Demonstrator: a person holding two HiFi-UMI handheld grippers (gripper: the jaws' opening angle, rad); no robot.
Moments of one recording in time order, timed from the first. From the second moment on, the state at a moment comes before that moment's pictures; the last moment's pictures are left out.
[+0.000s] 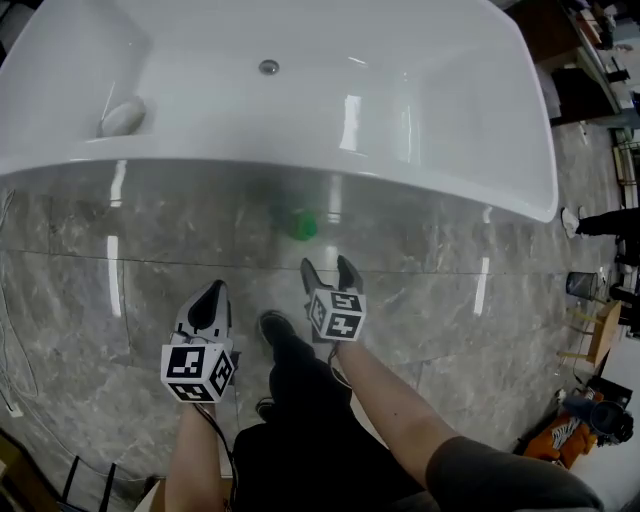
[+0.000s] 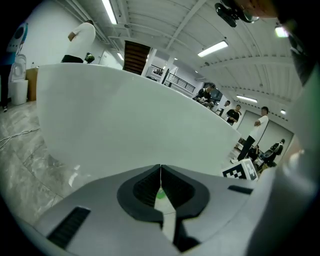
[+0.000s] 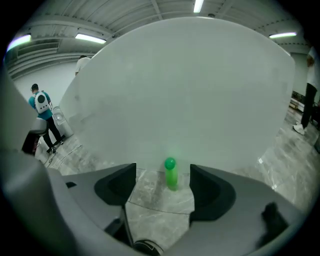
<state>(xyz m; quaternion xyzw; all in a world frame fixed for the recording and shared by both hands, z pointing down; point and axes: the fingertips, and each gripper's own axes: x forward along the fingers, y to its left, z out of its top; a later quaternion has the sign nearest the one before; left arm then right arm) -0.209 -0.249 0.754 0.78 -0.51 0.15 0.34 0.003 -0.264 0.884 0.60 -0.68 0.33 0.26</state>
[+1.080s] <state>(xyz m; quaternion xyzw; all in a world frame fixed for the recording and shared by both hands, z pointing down) -0.263 -0.319 0.963 0.80 -0.53 0.12 0.26 -0.002 -0.327 1.120 0.63 -0.71 0.23 0.22</state>
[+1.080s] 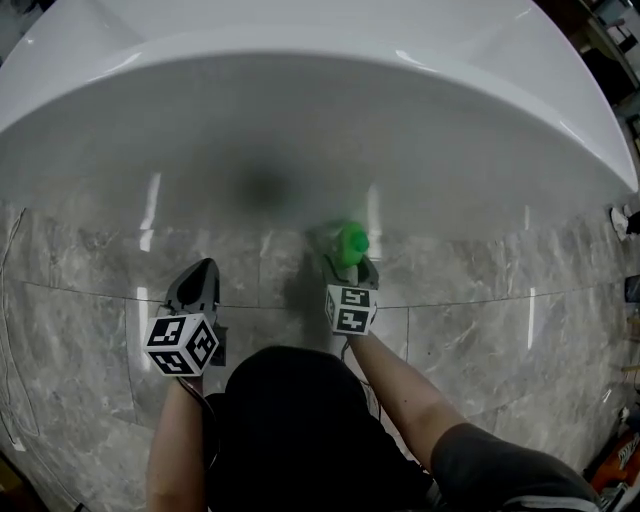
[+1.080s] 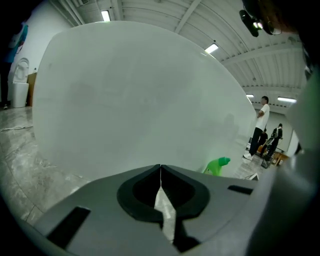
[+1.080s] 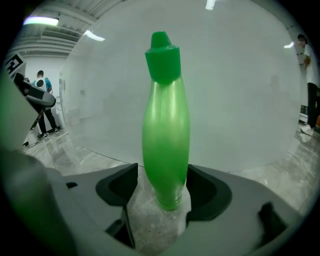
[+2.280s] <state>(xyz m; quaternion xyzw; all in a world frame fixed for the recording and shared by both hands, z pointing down) -0.268 -0.311 0.995 0.79 -0.54 0.14 0.27 0.019 -0.361 1.146 0.62 -0.71 0.32 0.11</state>
